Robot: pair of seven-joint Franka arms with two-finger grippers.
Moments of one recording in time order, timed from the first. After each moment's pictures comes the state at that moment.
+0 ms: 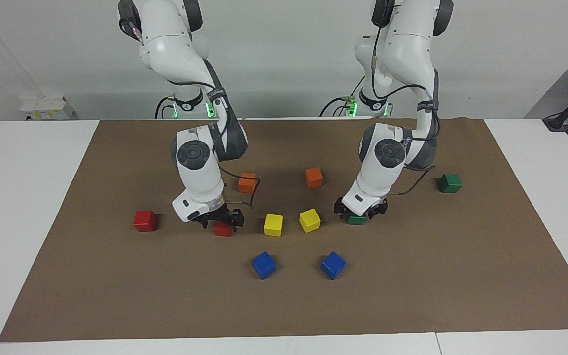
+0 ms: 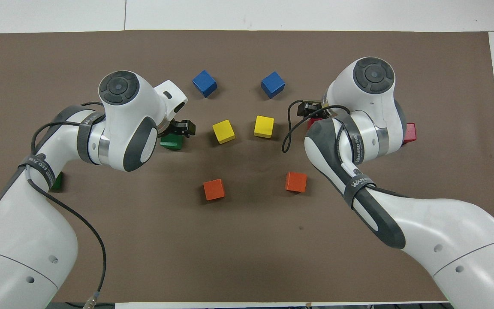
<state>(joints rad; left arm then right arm) -0.34 0.42 -0.05 -1.80 -0.02 2.19 -0.26 0.30 0.46 -0.02 -1.76 0.02 2.26 0.45</state>
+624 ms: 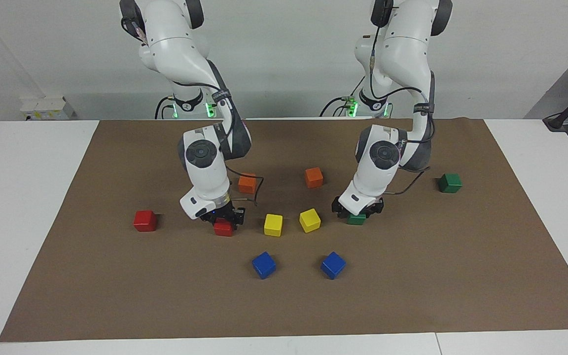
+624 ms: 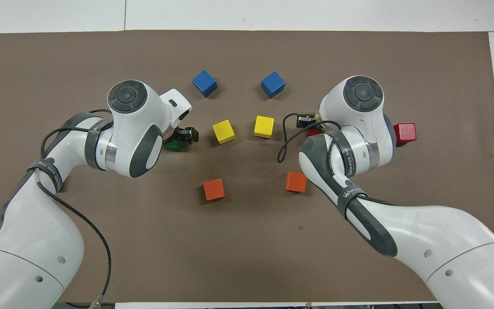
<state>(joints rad) -0.35 0.42 -0.04 -1.85 -0.01 2.22 -0.26 0.31 0.43 -0.04 -1.75 0.01 2.20 0.41</state>
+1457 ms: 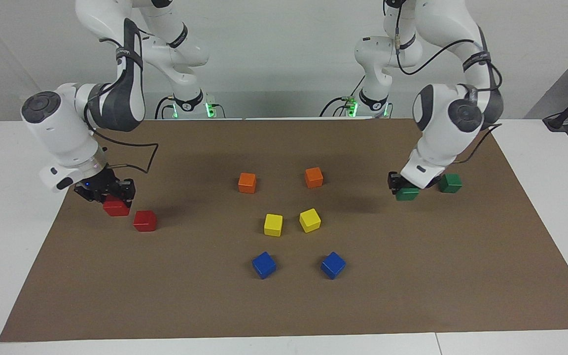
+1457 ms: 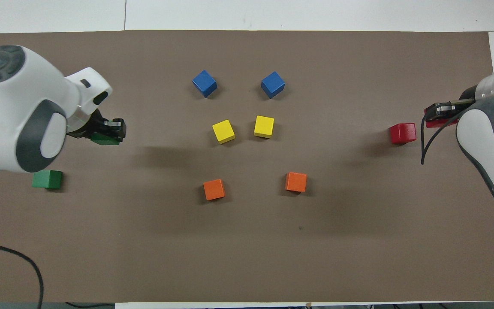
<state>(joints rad) -0.12 0.16 -0.02 -1.80 -0.01 1.85 -0.05 -0.10 0.20 -0.05 -1.85 0.01 2.10 -0.16</state>
